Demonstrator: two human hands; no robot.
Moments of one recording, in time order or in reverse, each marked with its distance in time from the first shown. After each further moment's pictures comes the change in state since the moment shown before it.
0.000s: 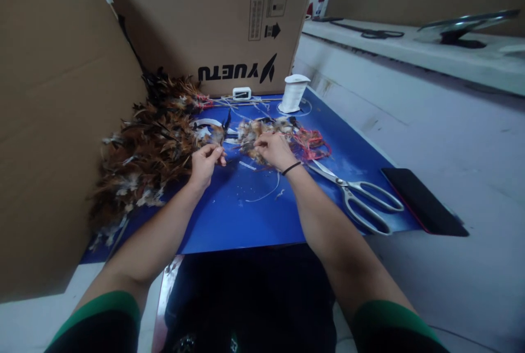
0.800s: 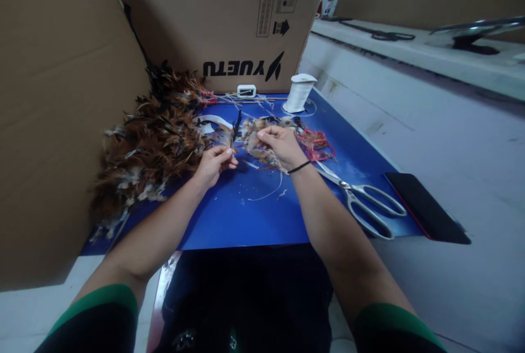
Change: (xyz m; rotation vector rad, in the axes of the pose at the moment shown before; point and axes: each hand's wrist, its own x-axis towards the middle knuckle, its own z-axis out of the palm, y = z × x) left_hand -0.008 0.004 0.003 -0.163 -0.179 -0.332; right_hand 0.000 -0.012 -0.002 0.846 0.027 0.174
